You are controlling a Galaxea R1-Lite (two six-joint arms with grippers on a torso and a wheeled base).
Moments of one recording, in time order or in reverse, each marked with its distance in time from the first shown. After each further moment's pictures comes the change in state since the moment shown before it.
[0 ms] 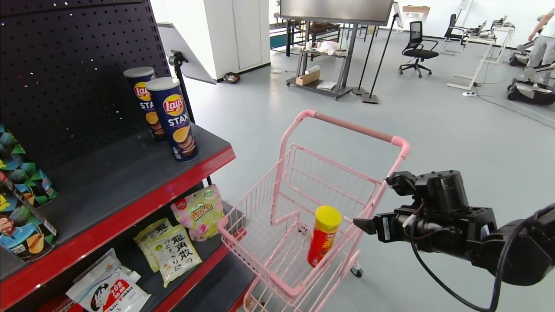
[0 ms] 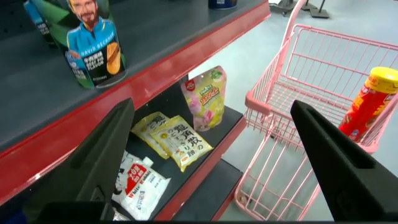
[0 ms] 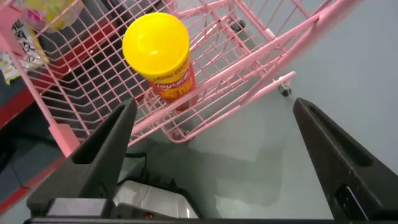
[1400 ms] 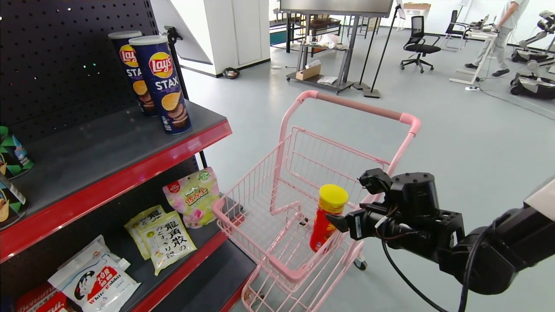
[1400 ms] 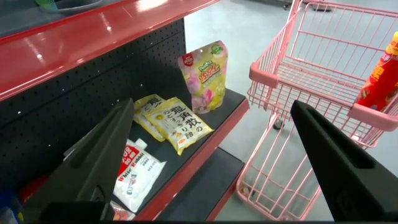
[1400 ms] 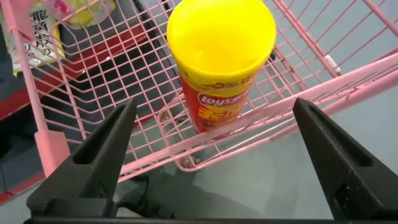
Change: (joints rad) left arm 0.000 0.000 0.000 0.000 0.000 0.000; right arm 0.120 0.104 -0.023 -0.232 0.009 -0.036
